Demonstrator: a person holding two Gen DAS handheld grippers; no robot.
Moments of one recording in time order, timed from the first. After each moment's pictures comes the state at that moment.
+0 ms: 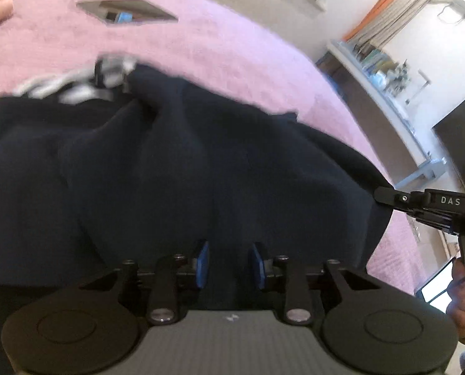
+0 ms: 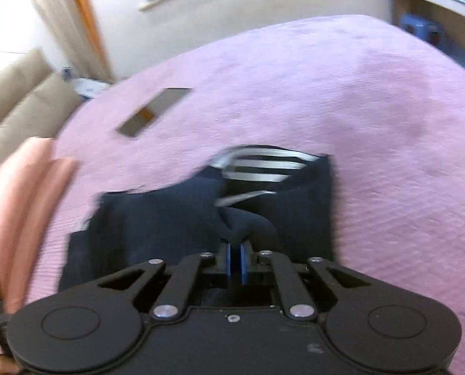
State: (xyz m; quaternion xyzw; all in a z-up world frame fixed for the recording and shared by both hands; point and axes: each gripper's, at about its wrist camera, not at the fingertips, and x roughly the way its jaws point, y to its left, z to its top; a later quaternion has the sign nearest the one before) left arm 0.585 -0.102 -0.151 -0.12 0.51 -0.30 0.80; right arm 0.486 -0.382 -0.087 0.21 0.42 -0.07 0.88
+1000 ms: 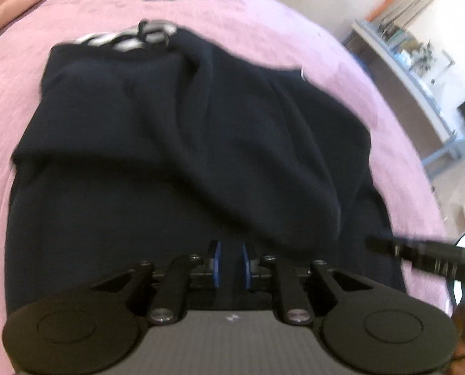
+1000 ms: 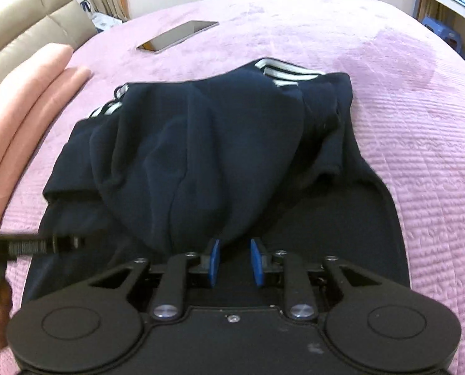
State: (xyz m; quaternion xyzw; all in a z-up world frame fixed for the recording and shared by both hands) left arm 0.499 -0.068 -0.158 -0.07 0.53 -0.25 0.80; right arm 0.403 -0.277 -0.114 0.13 0.47 -0.02 0.87
